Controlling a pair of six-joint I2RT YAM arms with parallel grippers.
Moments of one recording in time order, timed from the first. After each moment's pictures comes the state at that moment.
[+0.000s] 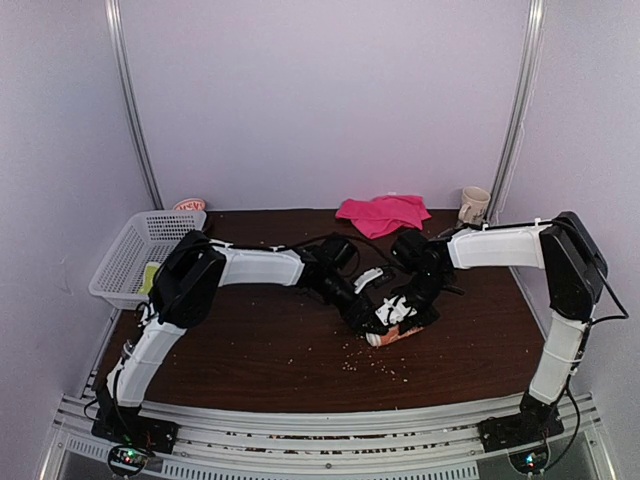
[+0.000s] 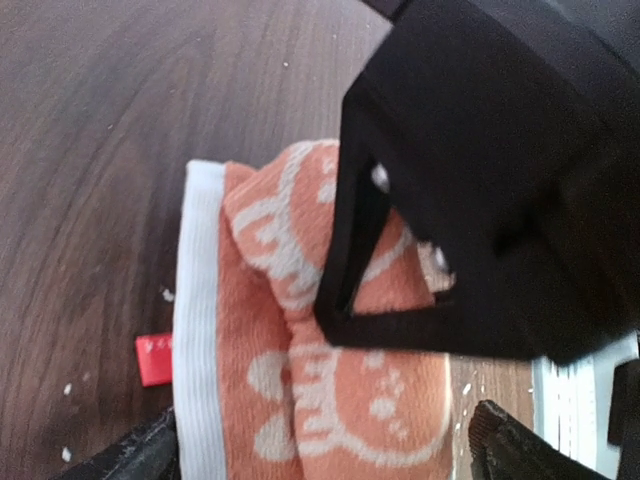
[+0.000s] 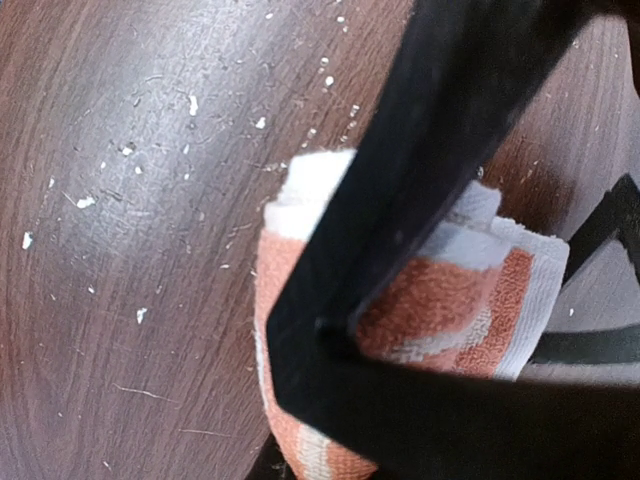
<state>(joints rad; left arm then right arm) -0.88 2.47 1.90 -0.36 0.82 0.10 0.60 1.84 1.22 -0.79 -0.22 -1.43</state>
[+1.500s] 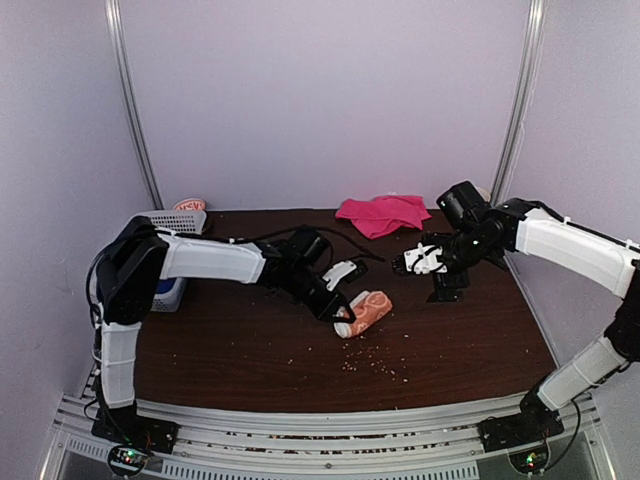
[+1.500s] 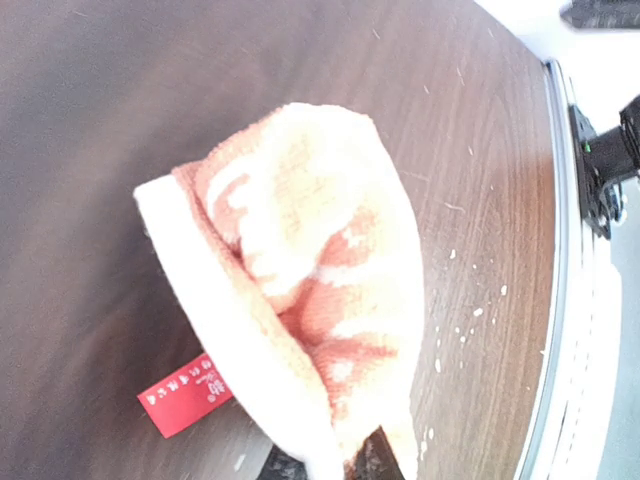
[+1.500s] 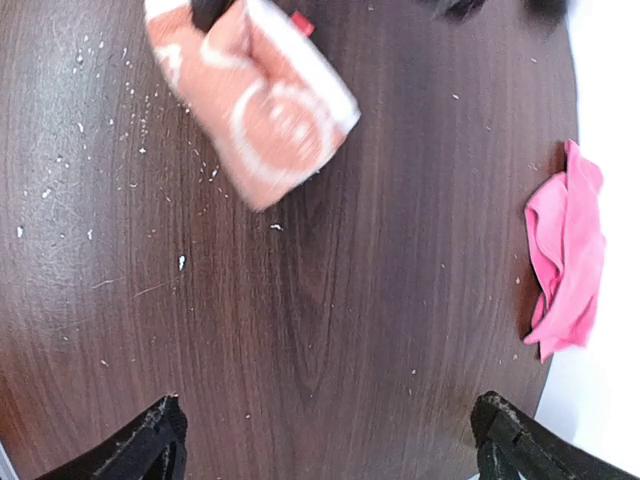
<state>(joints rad) -0.88 2.12 1.51 -0.31 0.53 0.01 0.54 1.47 1.23 -0.82 -0.07 -1.14</state>
